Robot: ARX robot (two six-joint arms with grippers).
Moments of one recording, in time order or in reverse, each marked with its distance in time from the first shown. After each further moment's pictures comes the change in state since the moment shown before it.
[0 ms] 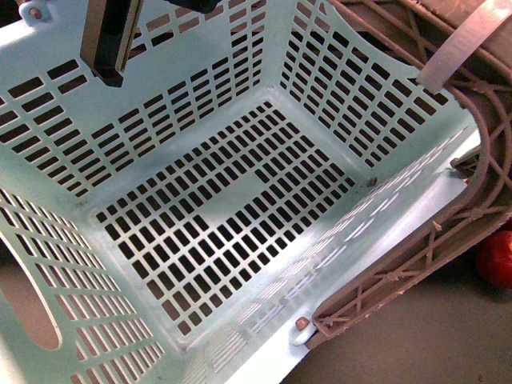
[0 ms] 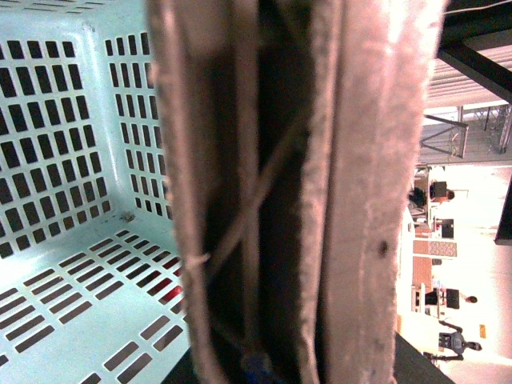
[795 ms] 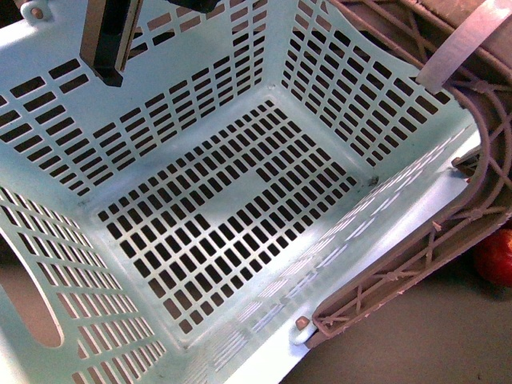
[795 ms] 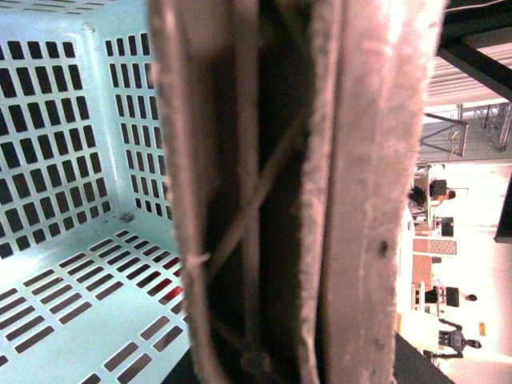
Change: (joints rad) left arm -0.001 0.003 0.002 0.001 0.003 0.002; right arm -0.290 0.603 0.130 -0.079 0.042 0.093
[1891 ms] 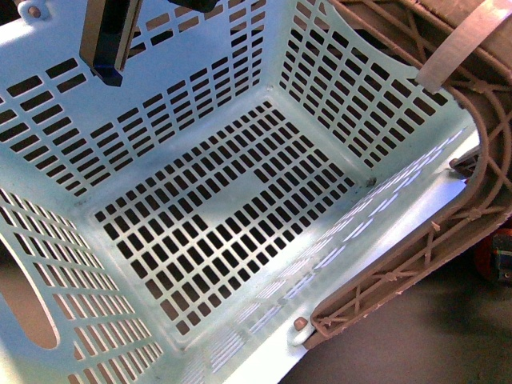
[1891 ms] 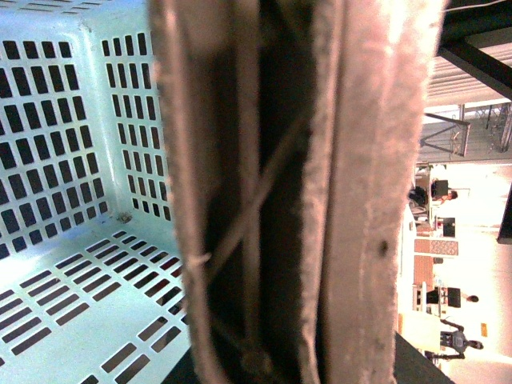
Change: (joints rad) left arm 0.000 0.000 0.000 0.000 0.000 0.000; right arm -0.048 1.733 0.485 0.813 0.039 -0.189
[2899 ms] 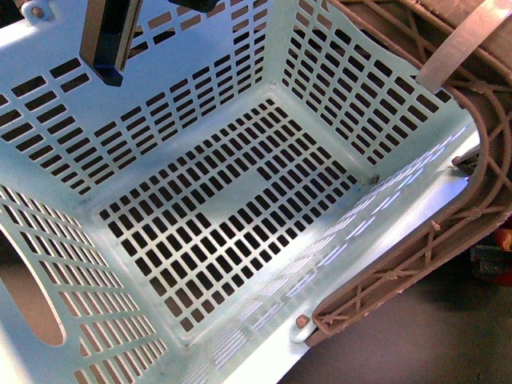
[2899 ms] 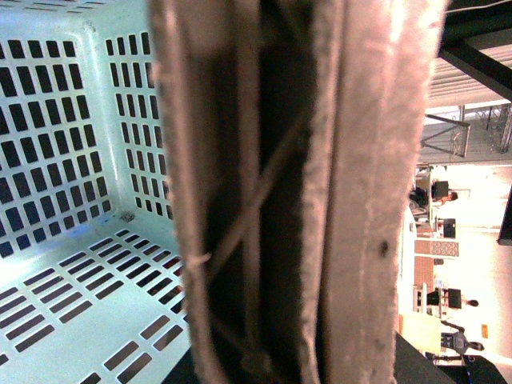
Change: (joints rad) left arm 0.000 0.000 0.000 0.000 -0.001 0.000; right arm 0.032 0.106 0.114 -0.027 -0.053 -0.039
